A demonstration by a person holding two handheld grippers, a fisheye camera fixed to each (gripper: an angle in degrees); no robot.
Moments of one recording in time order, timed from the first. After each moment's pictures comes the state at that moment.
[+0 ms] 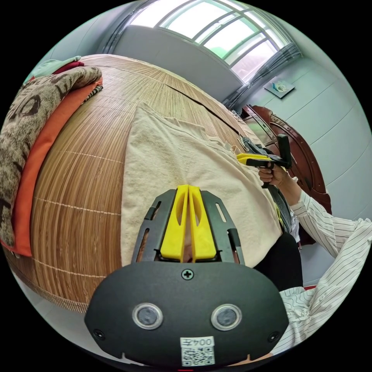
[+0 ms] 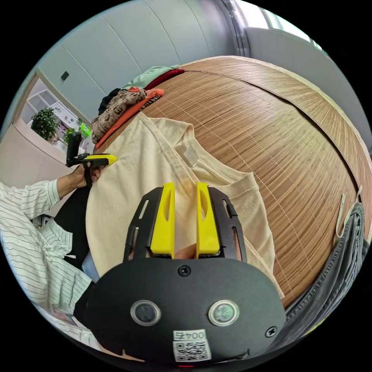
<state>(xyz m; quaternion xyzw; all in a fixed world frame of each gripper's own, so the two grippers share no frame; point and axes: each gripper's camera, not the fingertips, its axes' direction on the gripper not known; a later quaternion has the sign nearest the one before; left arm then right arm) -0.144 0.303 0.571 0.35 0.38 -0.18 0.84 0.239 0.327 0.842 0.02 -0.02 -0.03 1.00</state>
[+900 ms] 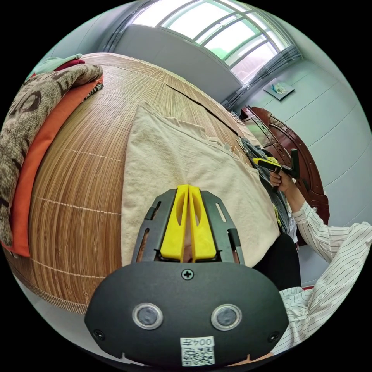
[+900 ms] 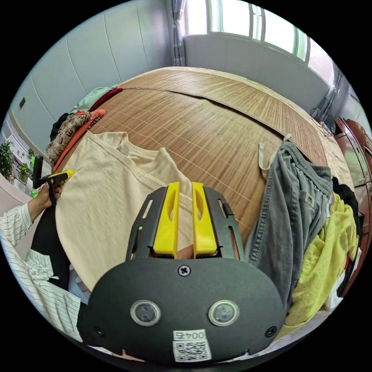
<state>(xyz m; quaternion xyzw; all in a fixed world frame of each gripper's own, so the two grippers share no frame) -0.135 0.298 0.571 0.35 0.39 -0.19 0.83 0.275 0.409 0.767 0.07 0.15 0.11 0.98</state>
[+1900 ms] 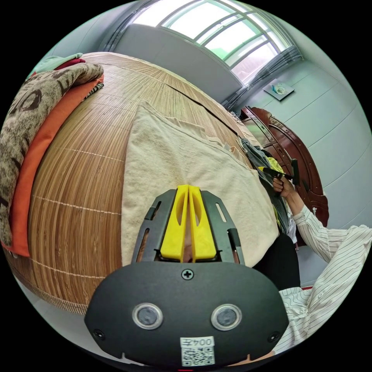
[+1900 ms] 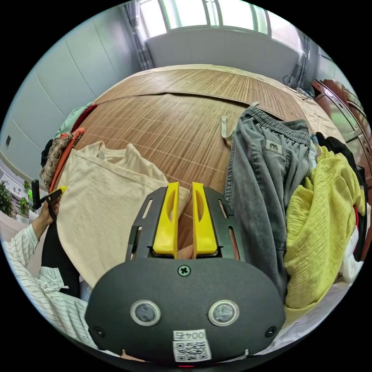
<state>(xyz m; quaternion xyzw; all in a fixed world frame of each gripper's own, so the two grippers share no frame) -0.138 0.294 0.566 0.35 0.39 -0.19 0.83 0.326 0.465 0.731 0.08 0.15 0.21 0.96</state>
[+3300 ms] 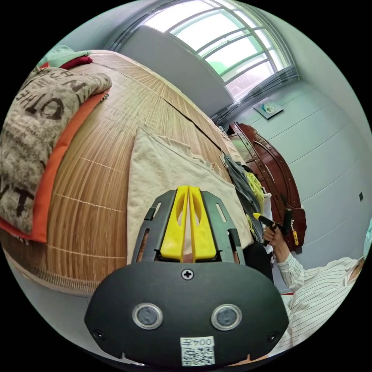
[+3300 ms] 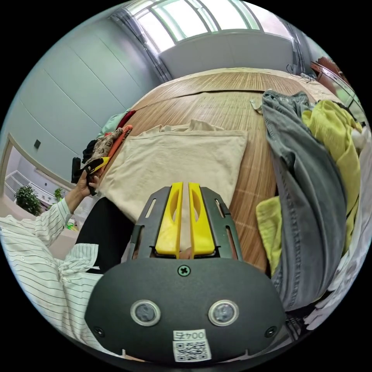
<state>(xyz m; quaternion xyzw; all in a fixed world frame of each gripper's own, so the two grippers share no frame) -0.219 0.385 0.526 0.39 0.45 -0.21 0.77 0.172 0.603 0.708 0.15 0.02 0.23 0.96</state>
